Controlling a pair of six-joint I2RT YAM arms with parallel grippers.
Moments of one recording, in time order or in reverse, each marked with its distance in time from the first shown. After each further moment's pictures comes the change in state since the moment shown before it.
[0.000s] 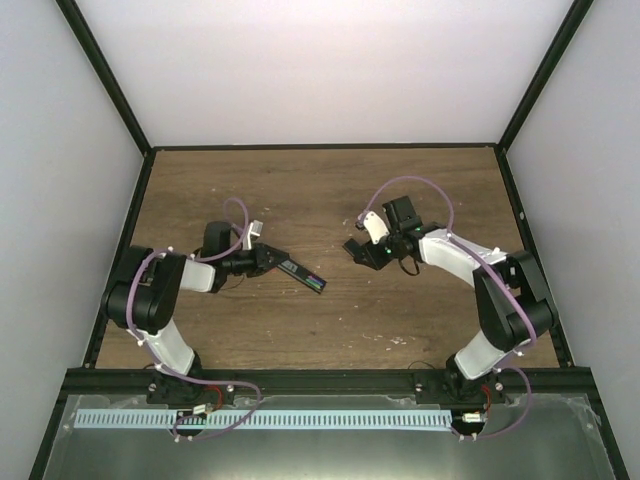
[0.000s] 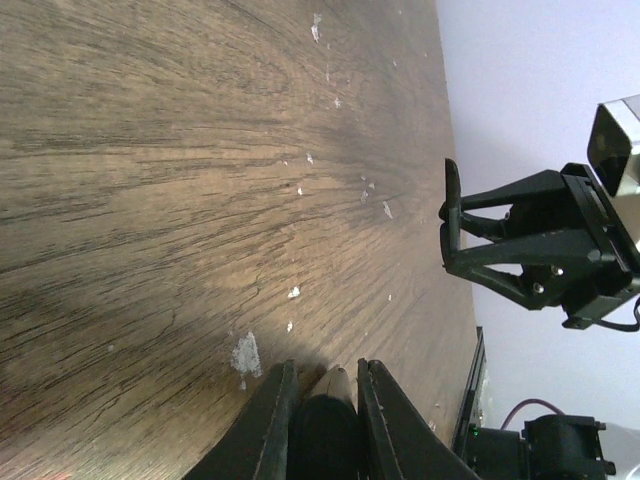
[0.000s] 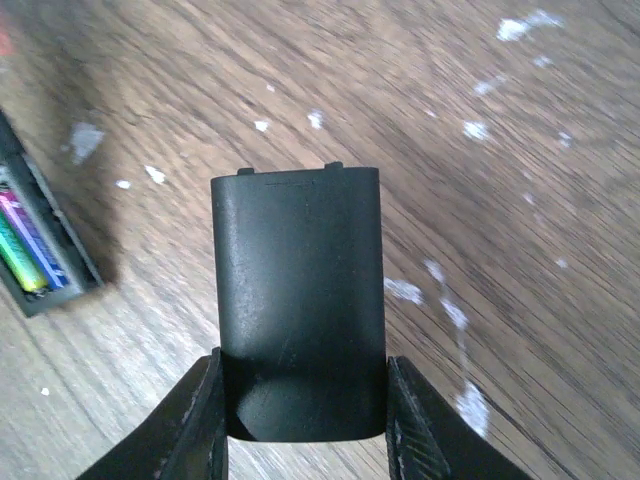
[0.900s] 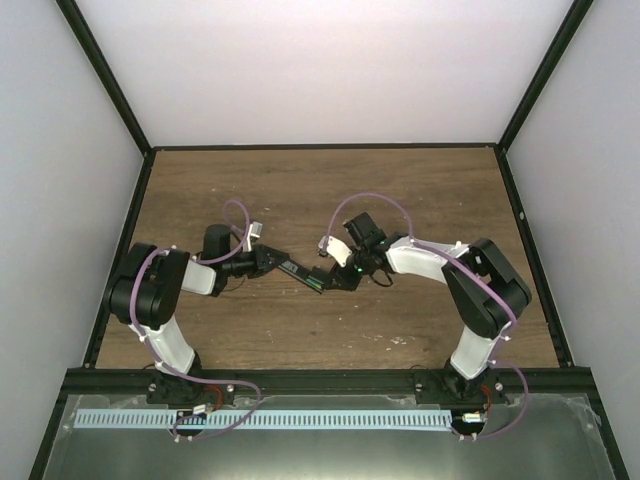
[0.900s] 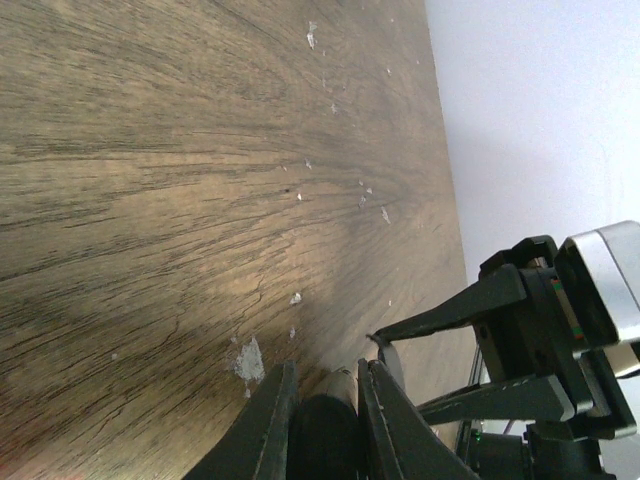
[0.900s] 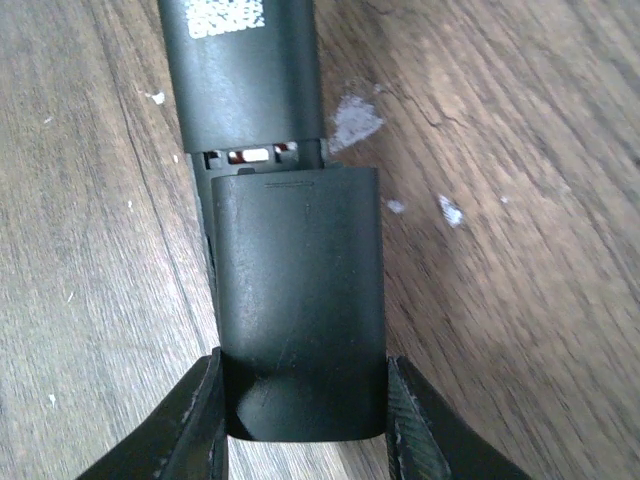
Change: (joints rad) left arm 0.000 0.042 -0.040 0.144 -0.002 -0.036; right arm 0.227 0.125 0.022 0.071 -0.113 -0.109
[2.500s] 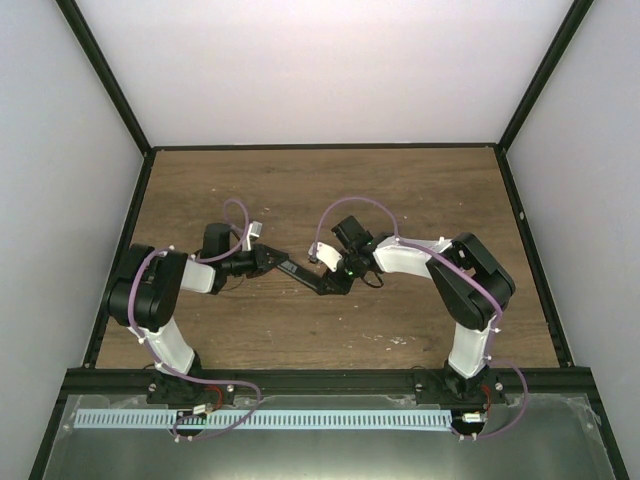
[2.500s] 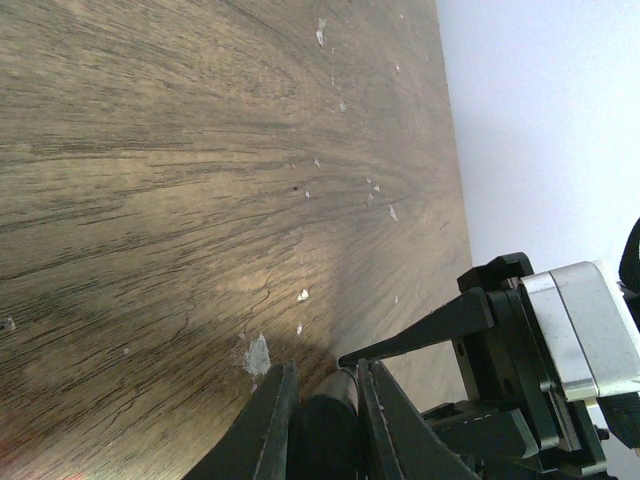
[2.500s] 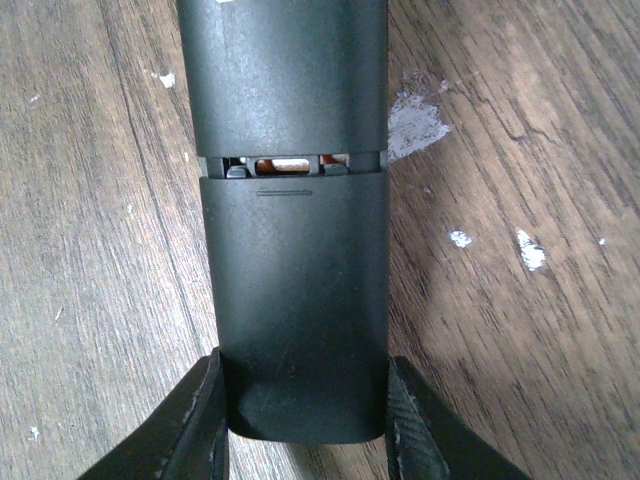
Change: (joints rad) left arm 0.009 -0.016 0.018 -0.076 -0.002 0.034; right arm 0.064 0.102 0.069 -0.026 0.017 -0.026
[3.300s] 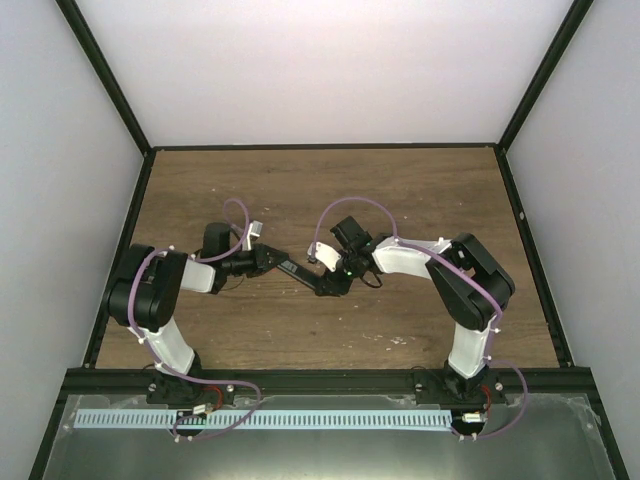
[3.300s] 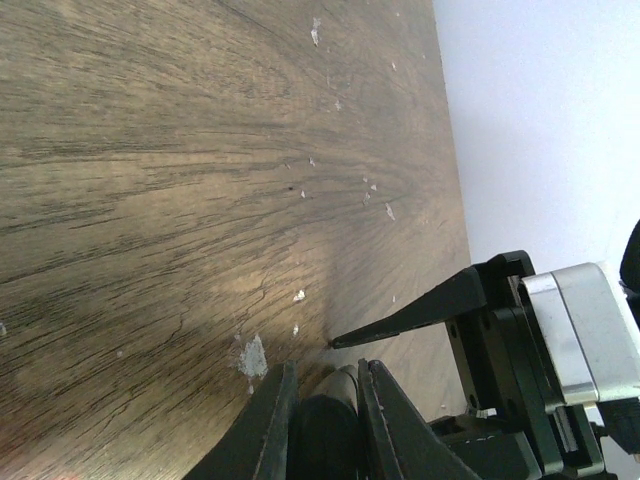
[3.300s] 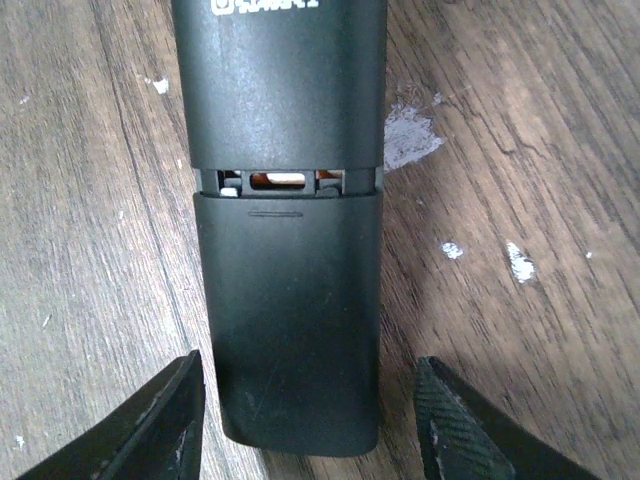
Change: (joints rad) left arm 0.000 -0.001 0.004 -0.002 0.005 0.004; right arm 0.008 -0.001 0.000 0.014 0.024 -0.003
